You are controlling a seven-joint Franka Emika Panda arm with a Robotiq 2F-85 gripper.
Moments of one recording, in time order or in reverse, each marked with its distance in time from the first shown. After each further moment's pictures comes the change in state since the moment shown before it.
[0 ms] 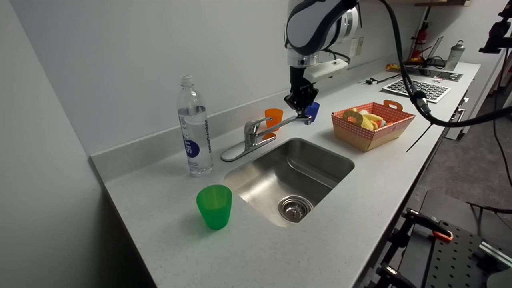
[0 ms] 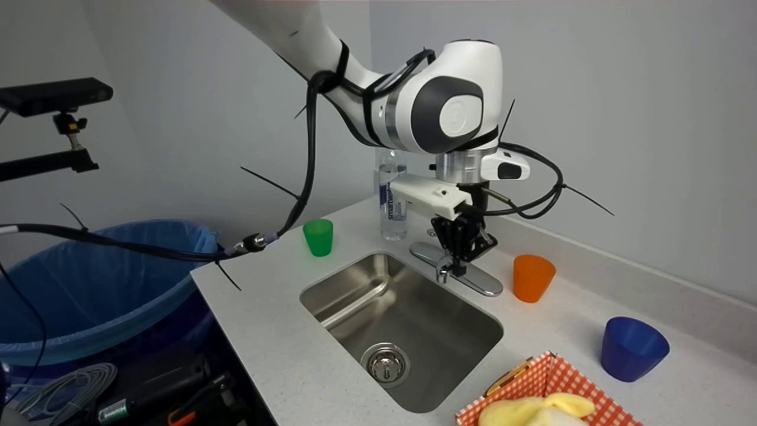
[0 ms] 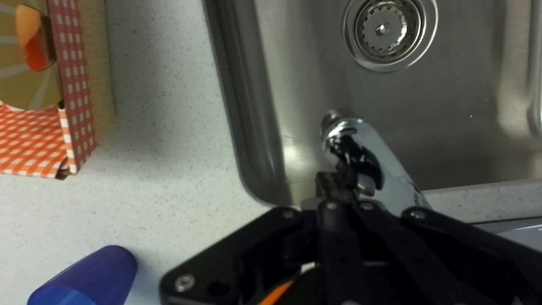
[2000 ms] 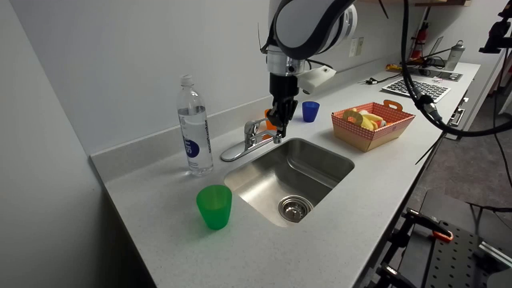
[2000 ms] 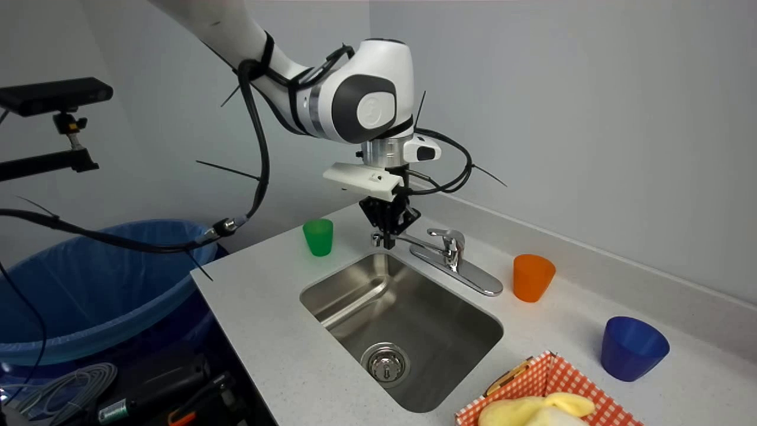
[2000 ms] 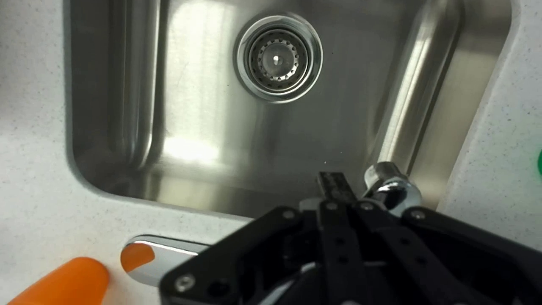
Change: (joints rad) arm 0.107 -0.134 0.117 -0.182 0.067 0.076 -0.190
